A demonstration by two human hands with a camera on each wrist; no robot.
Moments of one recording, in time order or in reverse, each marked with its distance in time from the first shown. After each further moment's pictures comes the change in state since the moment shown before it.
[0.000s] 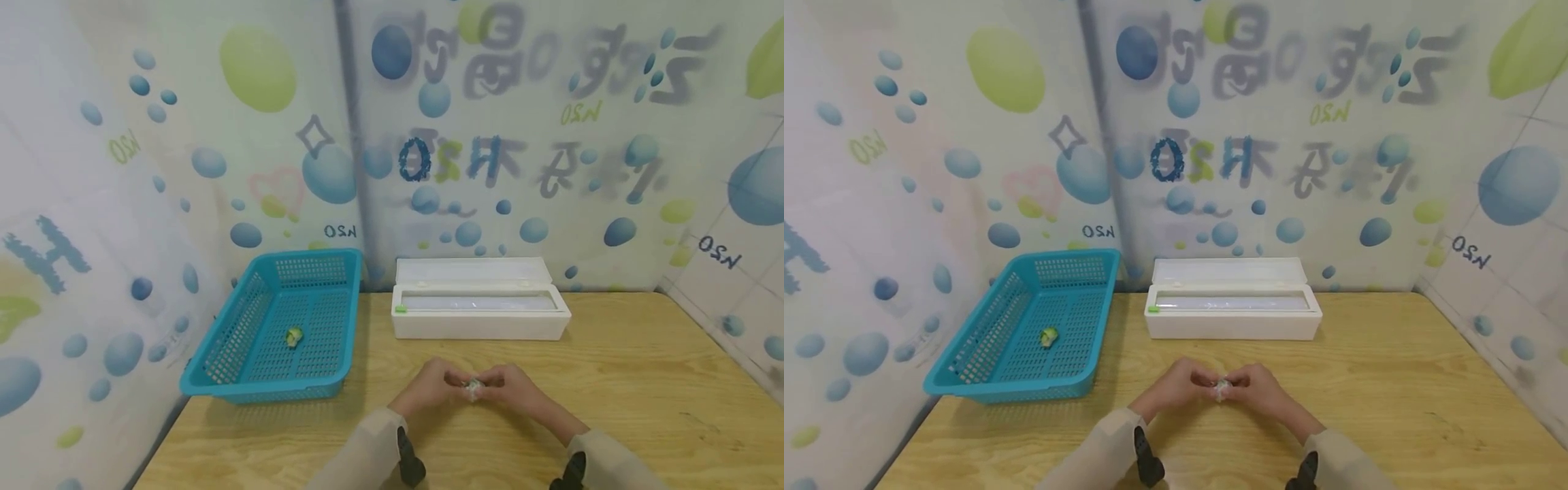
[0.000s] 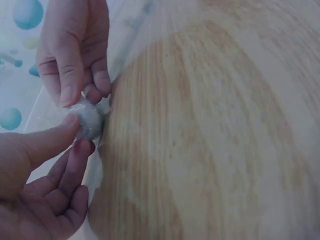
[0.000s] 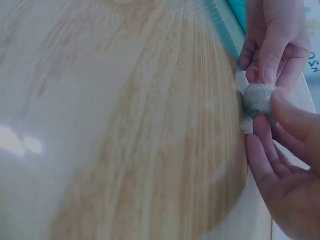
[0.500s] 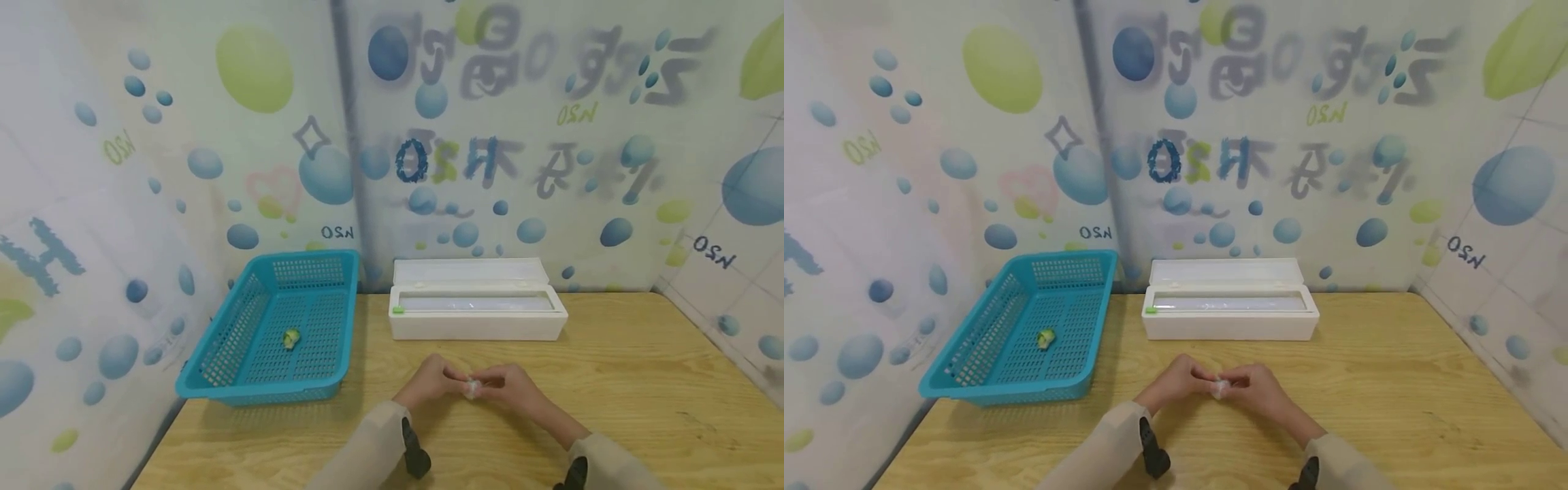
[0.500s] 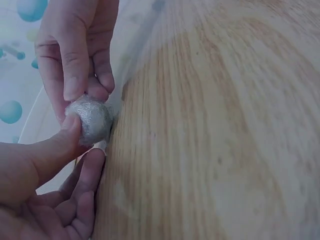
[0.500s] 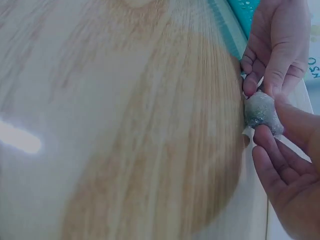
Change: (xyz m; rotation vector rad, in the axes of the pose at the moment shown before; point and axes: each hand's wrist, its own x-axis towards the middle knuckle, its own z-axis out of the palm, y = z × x) left_hand 0.007 0.005 0.001 0.036 0.074 -0.103; right_hand -0.005 0.002 0.000 -0.025 0.089 -0.060
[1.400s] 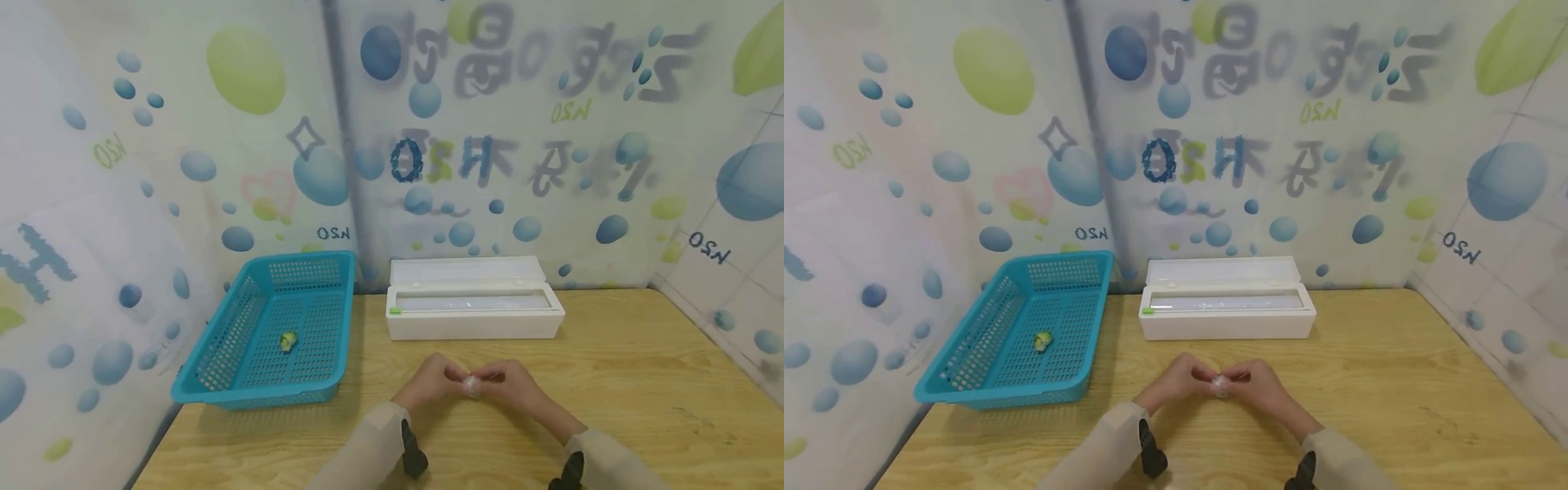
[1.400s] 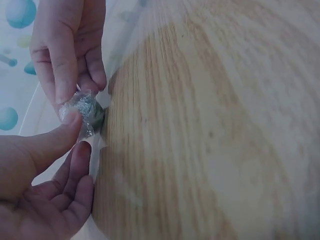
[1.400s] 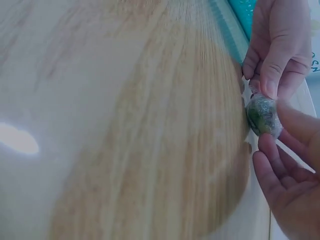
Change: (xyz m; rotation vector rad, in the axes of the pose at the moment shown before) left_hand 0.003 0.003 0.003 0.030 -0.026 0.076; right_hand 0.002 -0.003 -0.004 -0.003 0.024 0.103
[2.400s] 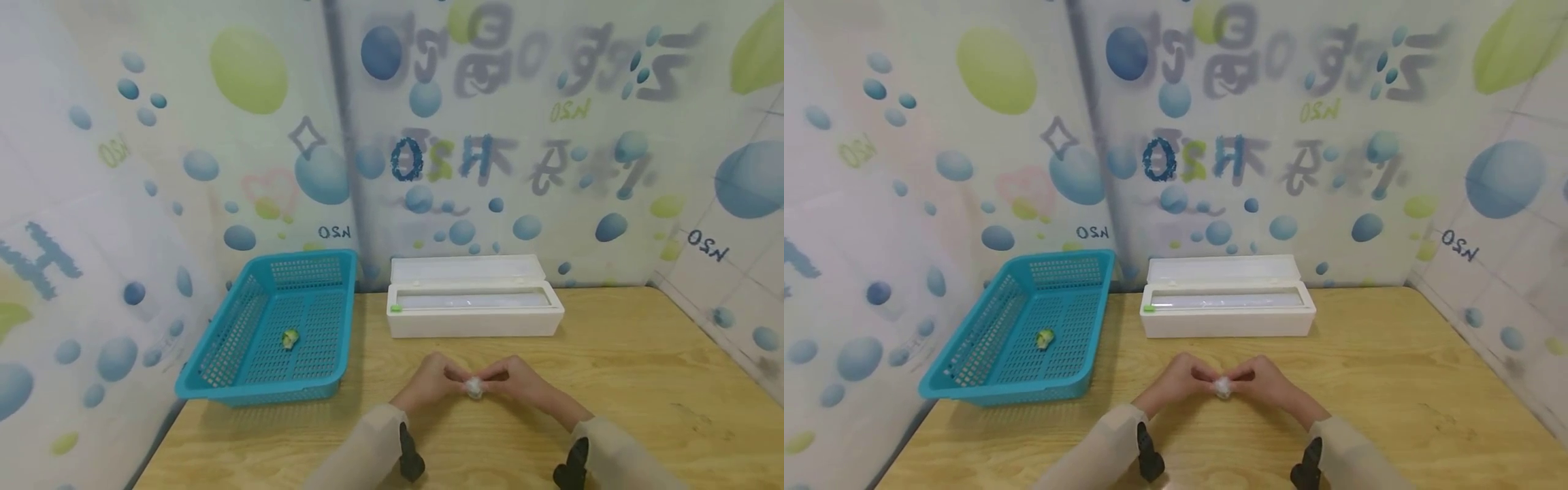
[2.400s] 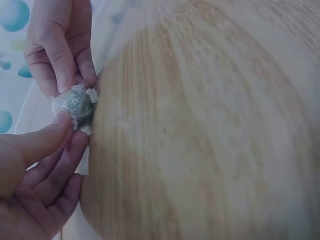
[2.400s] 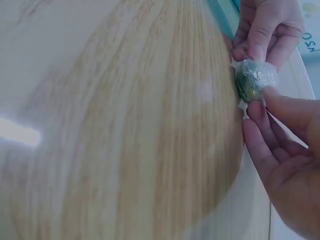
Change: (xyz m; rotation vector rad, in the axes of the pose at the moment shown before) left_hand -0.005 -0.005 0.001 0.007 0.015 0.096; right_hand 0.003 0.009 -0.012 0.058 -0.150 -0.087
